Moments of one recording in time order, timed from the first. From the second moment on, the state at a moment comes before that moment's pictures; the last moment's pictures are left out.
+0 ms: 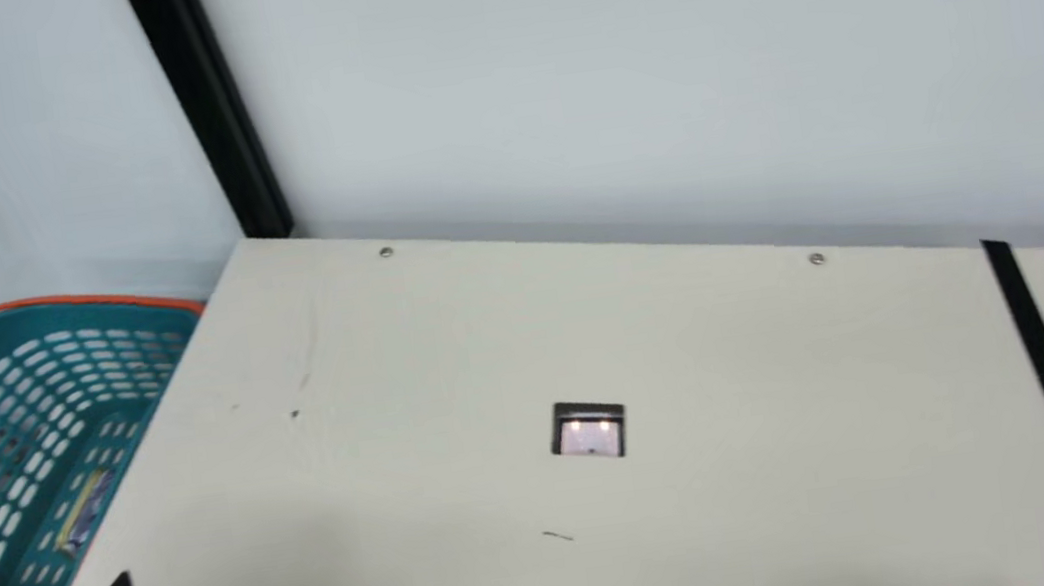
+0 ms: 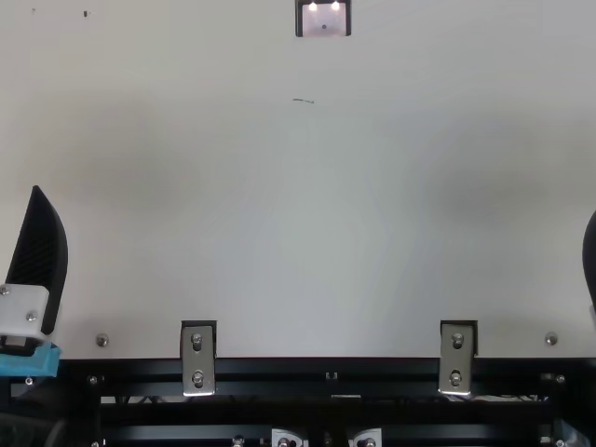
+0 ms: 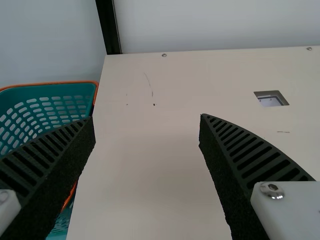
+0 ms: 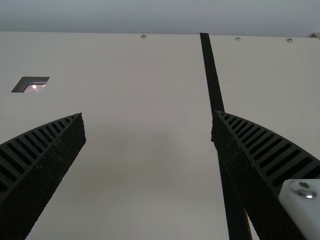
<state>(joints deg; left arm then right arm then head) -4.0 13.6 -20.3 4.8 38.2 -6.5 -4.0 13.5 -20.2 5.0 38.2 -6.5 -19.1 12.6</state>
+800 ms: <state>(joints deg) -4.0 13.6 -20.3 4.8 38.2 -6.5 -4.0 13.5 -20.2 5.0 38.2 -6.5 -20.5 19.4</state>
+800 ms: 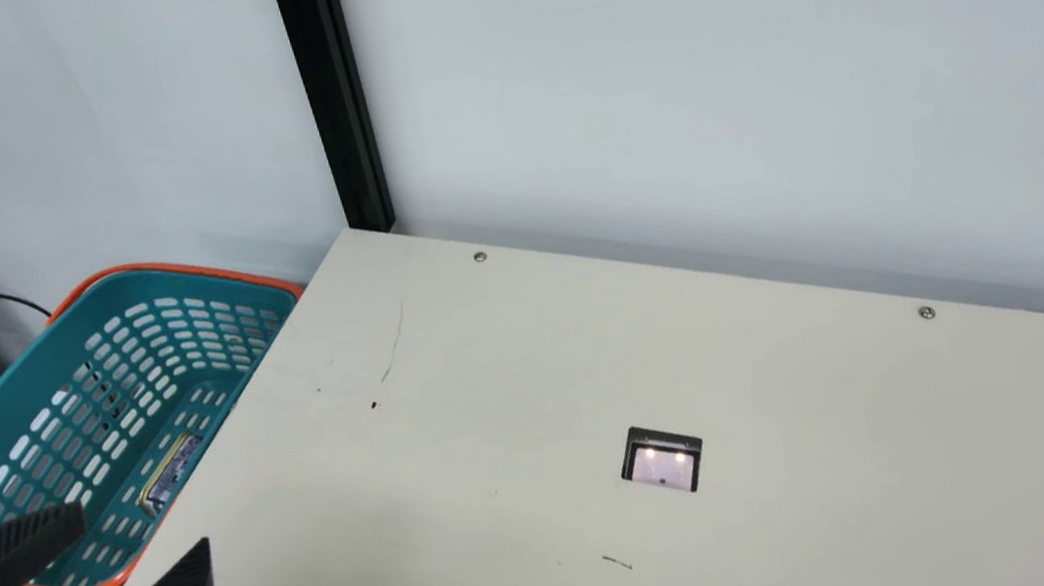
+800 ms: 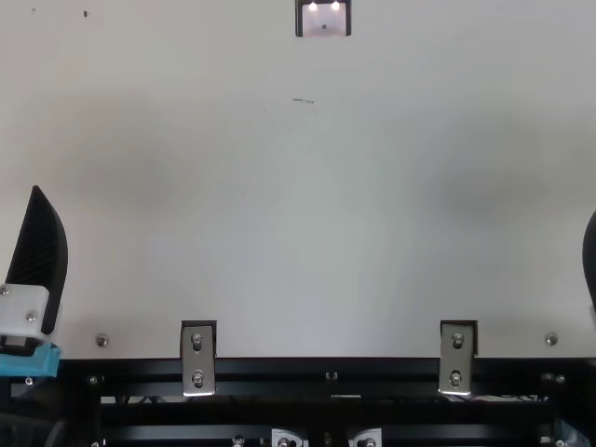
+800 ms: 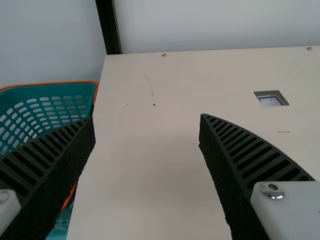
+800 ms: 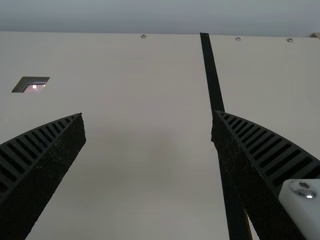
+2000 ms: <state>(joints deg) 15.9 49.9 -45.5 10.8 24.0 -7.2 -4.0 13.5 -20.2 5.0 38.2 -6.5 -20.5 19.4</state>
